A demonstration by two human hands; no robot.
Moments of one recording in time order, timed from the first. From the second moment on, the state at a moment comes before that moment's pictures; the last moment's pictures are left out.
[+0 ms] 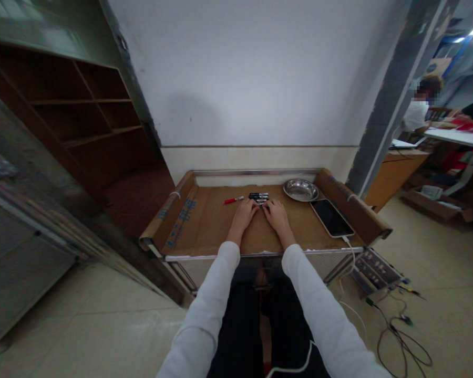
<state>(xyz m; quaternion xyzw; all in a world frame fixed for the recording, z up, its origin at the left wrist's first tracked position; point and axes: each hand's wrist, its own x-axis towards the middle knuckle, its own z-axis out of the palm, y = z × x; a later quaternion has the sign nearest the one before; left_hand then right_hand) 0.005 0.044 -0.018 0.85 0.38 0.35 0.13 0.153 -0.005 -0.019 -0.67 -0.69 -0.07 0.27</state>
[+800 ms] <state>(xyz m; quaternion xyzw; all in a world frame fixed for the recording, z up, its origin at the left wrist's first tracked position) 0.006 0.042 -0.015 0.84 0.37 0.37 0.16 0.152 -0.010 -0.012 -0.59 -0.71 0.01 0.38</state>
